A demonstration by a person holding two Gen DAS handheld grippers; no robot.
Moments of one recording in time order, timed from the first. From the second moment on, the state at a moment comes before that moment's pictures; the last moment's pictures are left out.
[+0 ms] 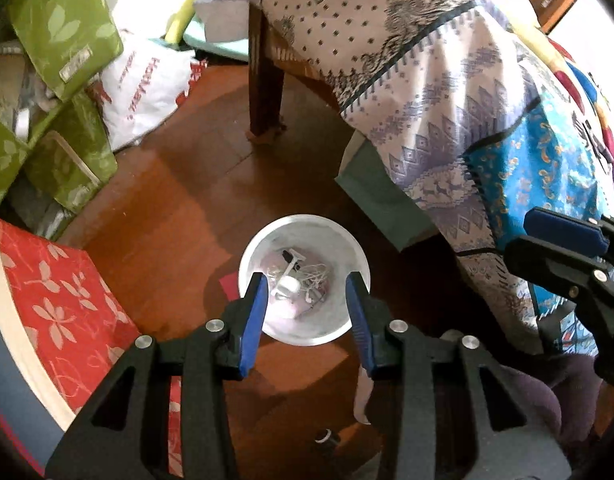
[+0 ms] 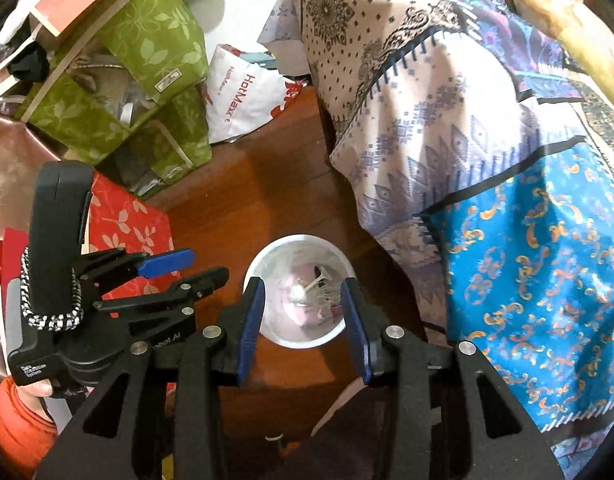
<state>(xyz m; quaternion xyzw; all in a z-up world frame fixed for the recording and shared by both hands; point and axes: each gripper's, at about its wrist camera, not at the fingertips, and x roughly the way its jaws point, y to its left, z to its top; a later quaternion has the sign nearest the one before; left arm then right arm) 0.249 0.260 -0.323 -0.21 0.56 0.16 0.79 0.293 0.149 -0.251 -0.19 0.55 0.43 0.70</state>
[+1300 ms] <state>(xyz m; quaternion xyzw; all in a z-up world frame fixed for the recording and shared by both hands) 0.369 0.051 -0.118 -0.09 0.38 0.02 0.92 0.369 -0.138 -0.074 -0.01 0.35 0.23 0.91</state>
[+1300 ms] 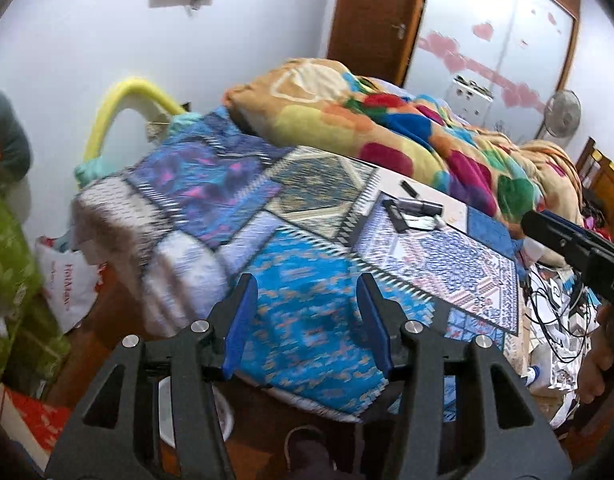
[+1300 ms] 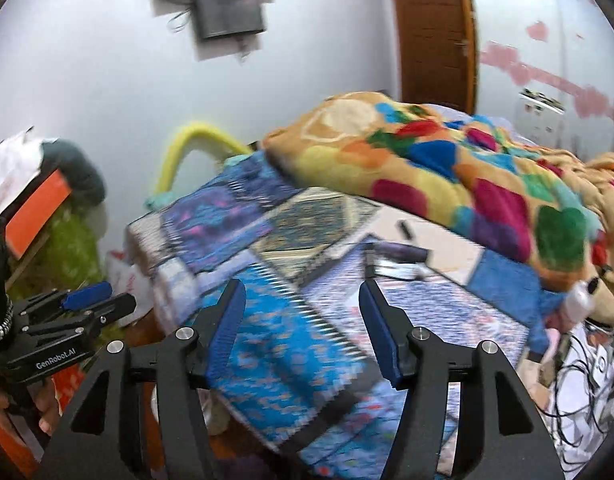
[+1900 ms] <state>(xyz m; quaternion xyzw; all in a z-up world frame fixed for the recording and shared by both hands) 0.514 -0.042 -0.187 -0.07 0.44 -0.05 0.89 0.463 -0.216 -0.149 0.03 0.41 0.14 0.90</state>
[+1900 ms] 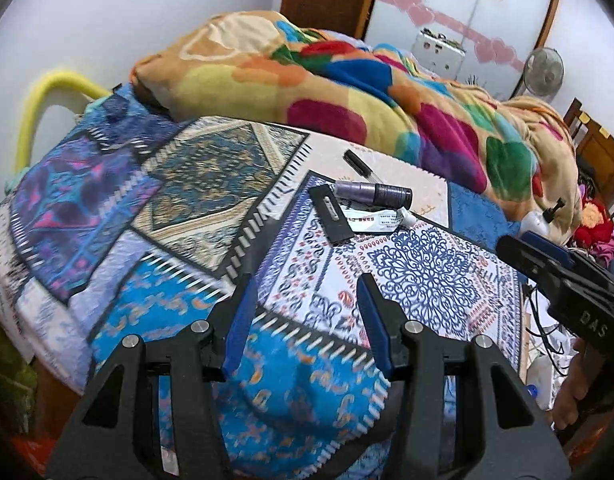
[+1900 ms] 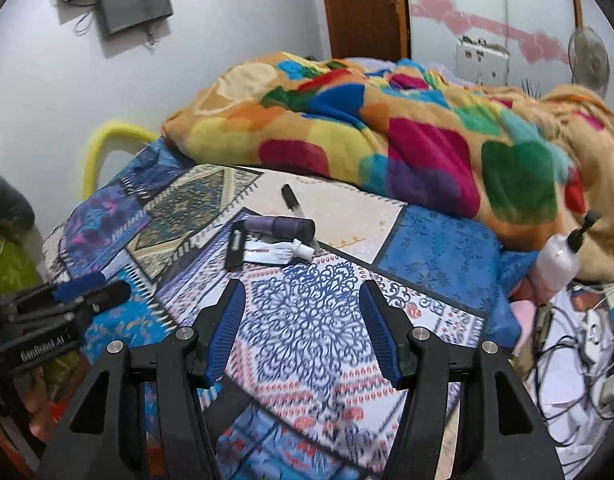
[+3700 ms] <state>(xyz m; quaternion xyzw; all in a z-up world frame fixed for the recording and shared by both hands) 0.537 -0.078 -0.241 0.00 0.45 -0.02 0.89 0.477 -0.237 -0.186 0.02 0.43 0.13 0.89</state>
